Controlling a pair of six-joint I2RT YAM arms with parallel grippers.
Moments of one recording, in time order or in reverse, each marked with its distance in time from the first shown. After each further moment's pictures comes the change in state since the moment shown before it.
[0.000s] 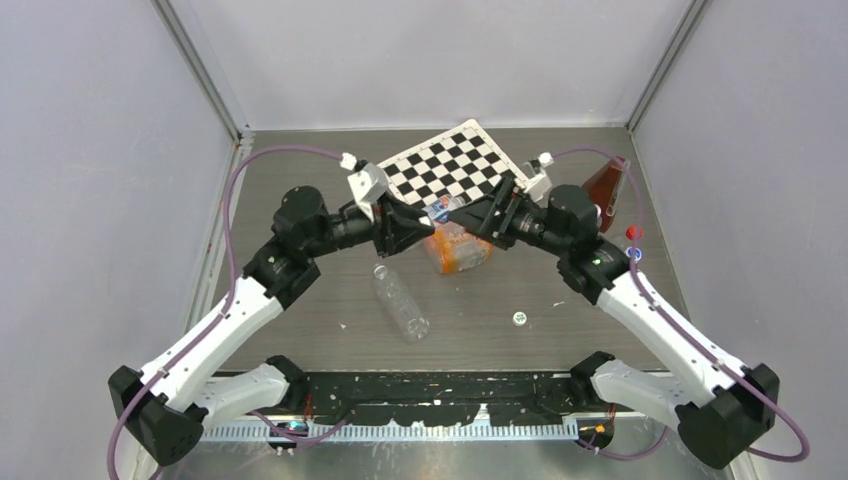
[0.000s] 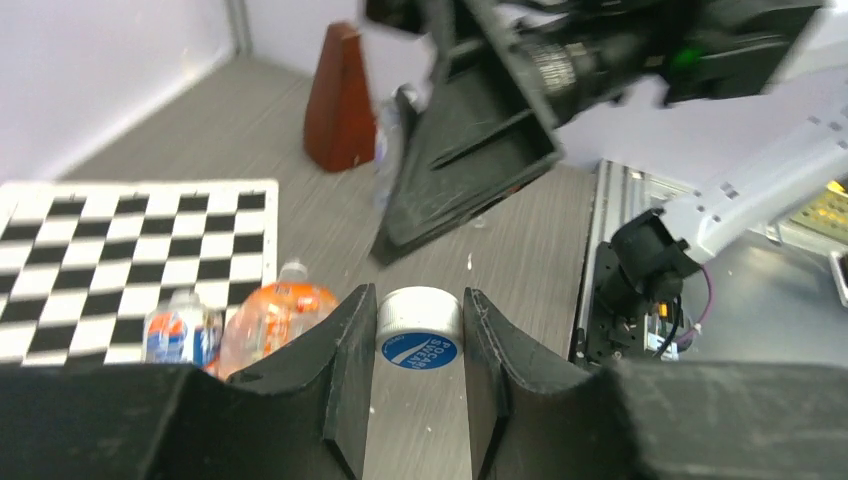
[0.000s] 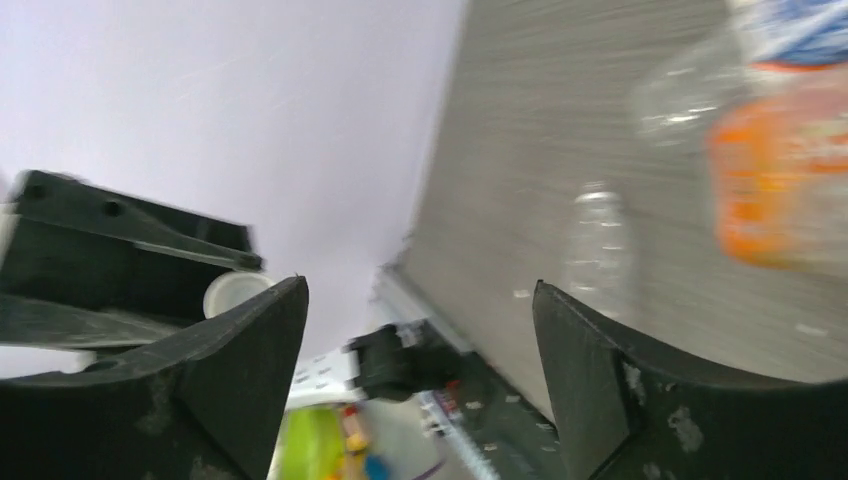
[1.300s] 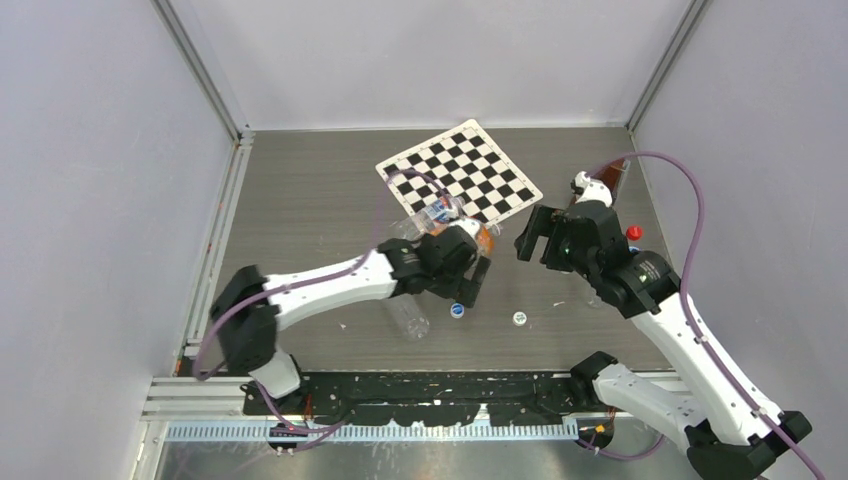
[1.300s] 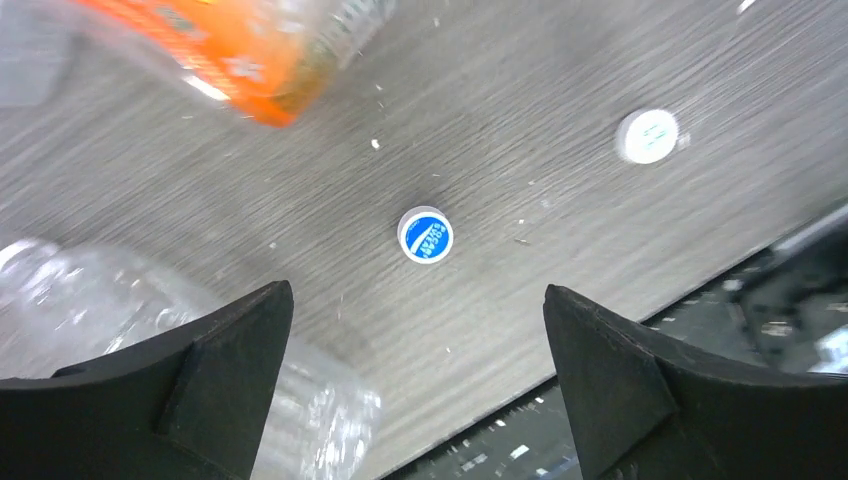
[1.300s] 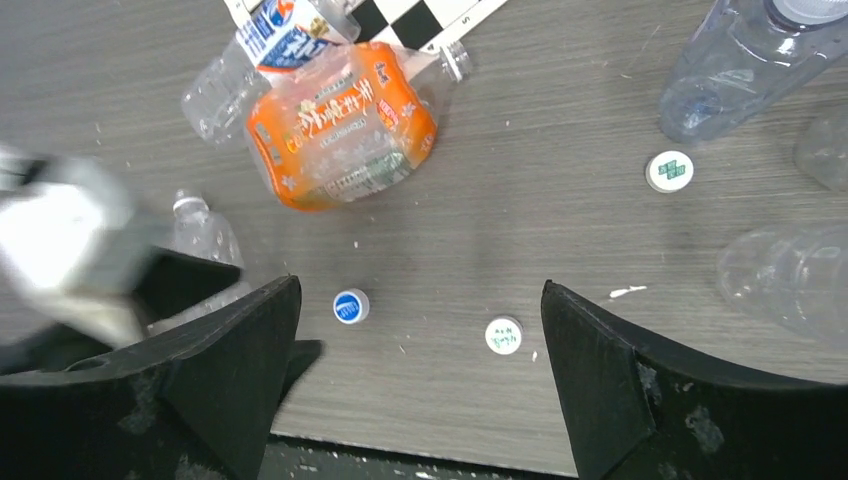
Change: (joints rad) left arm -0.437 0.683 0.323 -0.698 -0.820 -0.363; right arm -0.012 -0.187 0.174 -0.857 0.710 -0.477
